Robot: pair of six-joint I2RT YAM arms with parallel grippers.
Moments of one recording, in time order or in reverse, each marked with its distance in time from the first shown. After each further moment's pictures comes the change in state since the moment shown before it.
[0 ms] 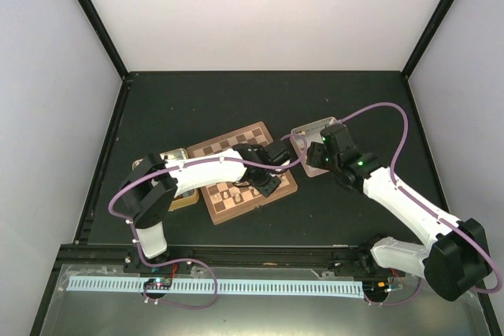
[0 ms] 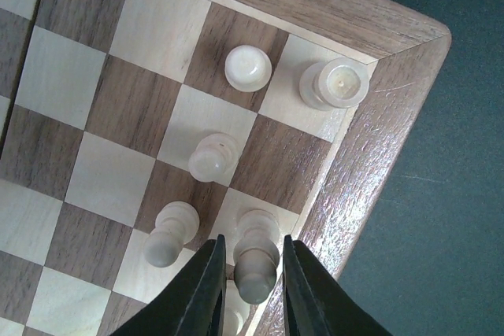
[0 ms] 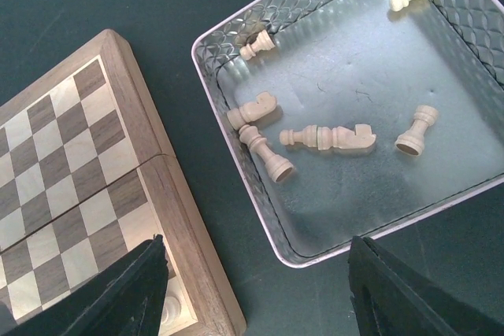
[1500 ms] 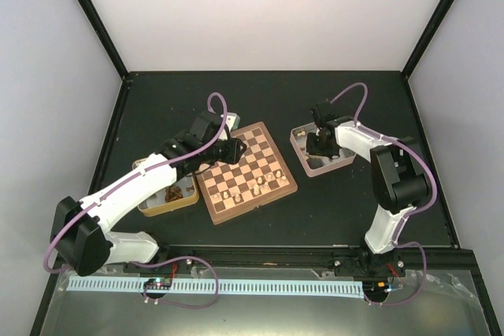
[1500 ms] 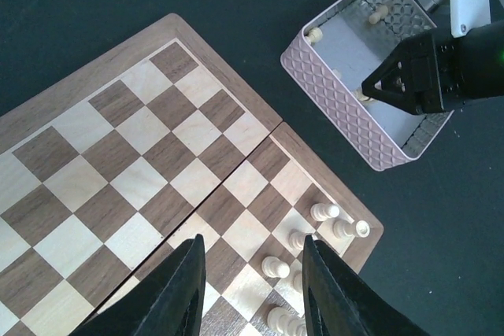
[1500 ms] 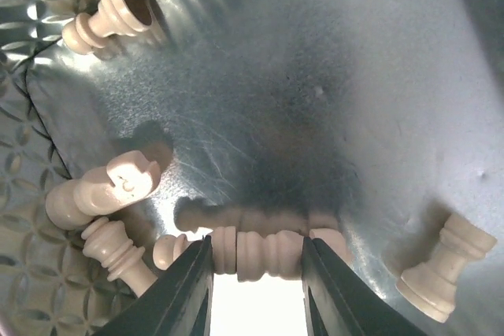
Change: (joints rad) left arm 0.337 -0.527 -0.275 0.278 0.167 -0.217; right arm -0.191 0.646 0.326 -0.080 -0.126 -0.212
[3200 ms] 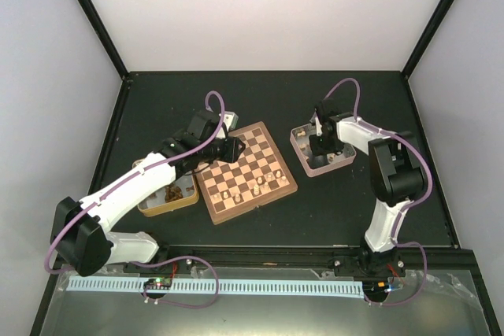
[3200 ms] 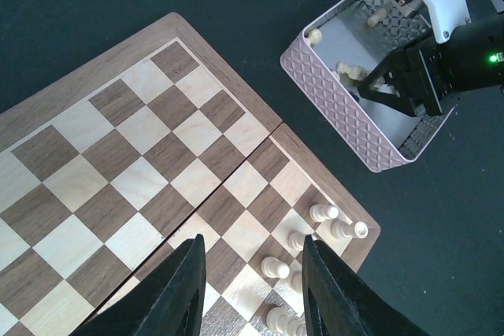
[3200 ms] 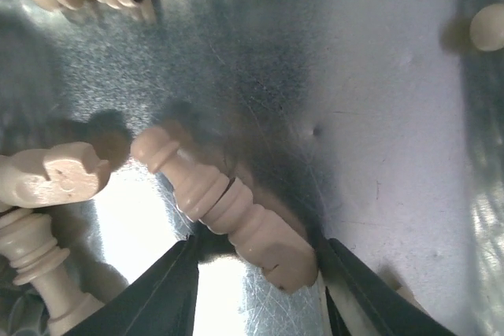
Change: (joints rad) left arm 0.029 0.003 0.000 -0.001 0.037 0.000; right arm -0.048 0.065 0.063 -0.035 -0.003 -0.345
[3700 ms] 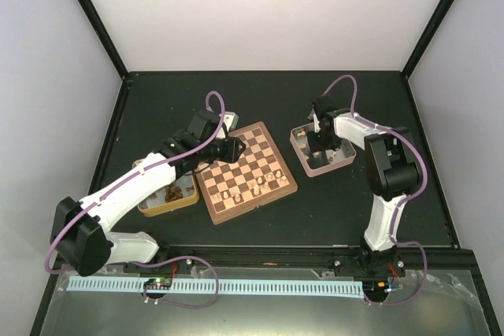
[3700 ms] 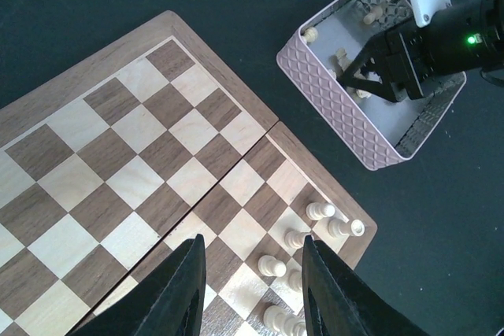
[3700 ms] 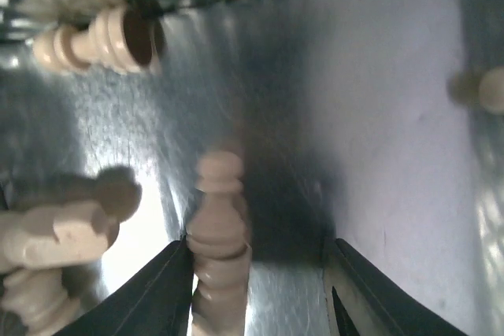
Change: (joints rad) left arm 0.000 0.000 -0.001 0.001 0.010 0.000; right arm 0.000 0.052 0.058 -0.021 -0.006 0.008
